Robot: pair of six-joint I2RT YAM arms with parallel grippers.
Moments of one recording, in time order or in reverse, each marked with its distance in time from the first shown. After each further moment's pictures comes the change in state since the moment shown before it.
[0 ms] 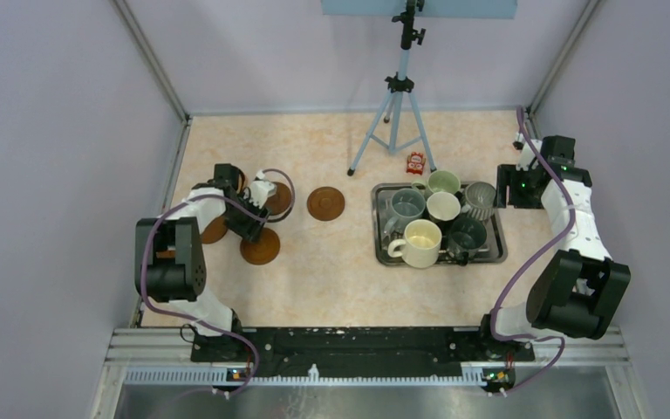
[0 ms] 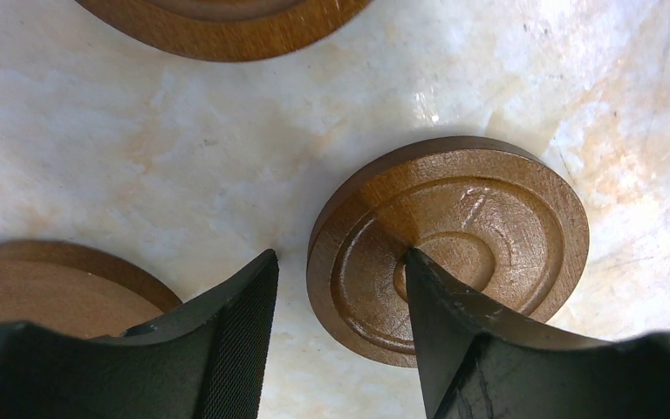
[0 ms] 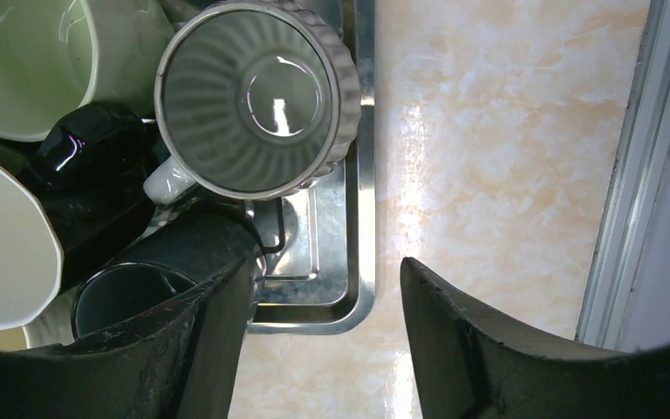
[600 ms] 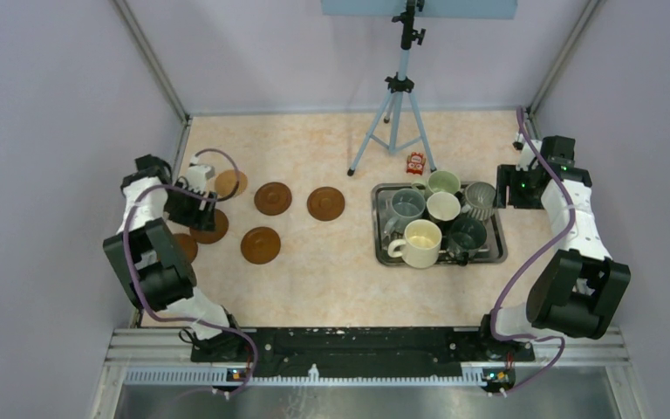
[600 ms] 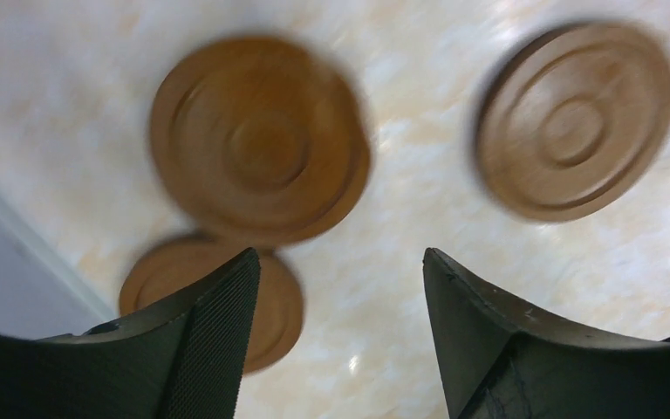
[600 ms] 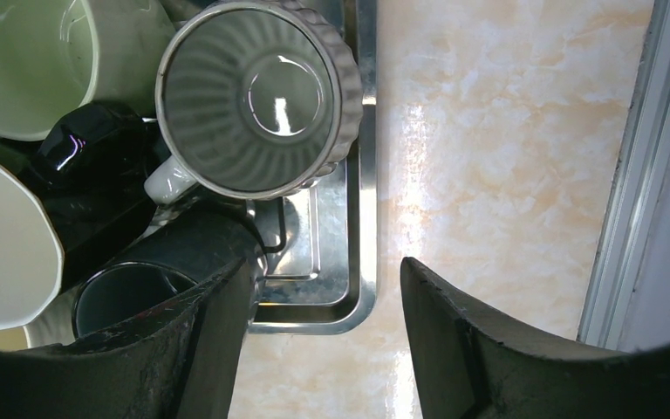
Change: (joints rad) left arm 0.365 -0.008 0.259 -0.293 0.172 0.137; right arm 0.000 0.001 -0.001 -0.001 -0.002 0.002
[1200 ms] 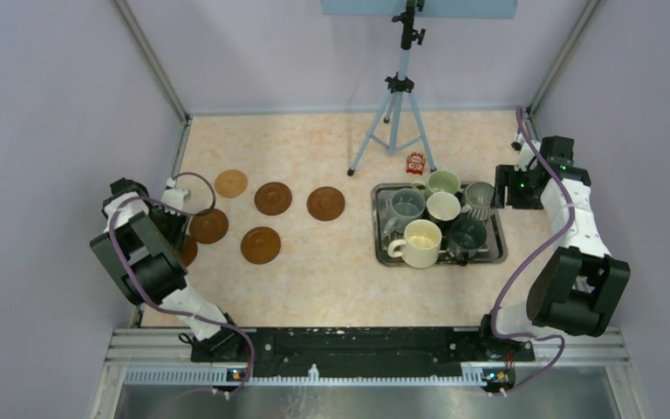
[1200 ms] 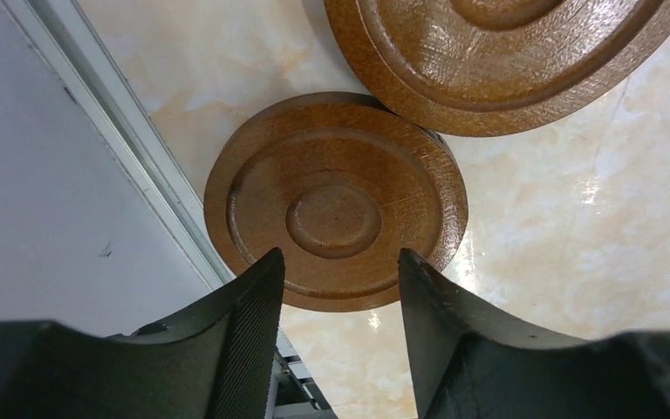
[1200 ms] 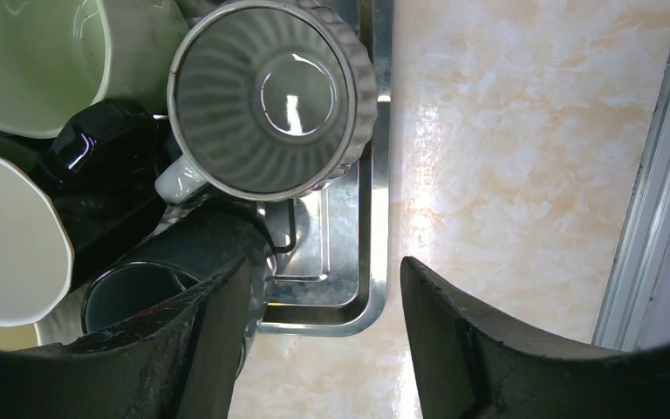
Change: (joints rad) left arm 0.270 0.075 -0.063 0.090 -0.193 0.168; right arm 0.000 0.014 0.000 0.000 -0.029 0.000
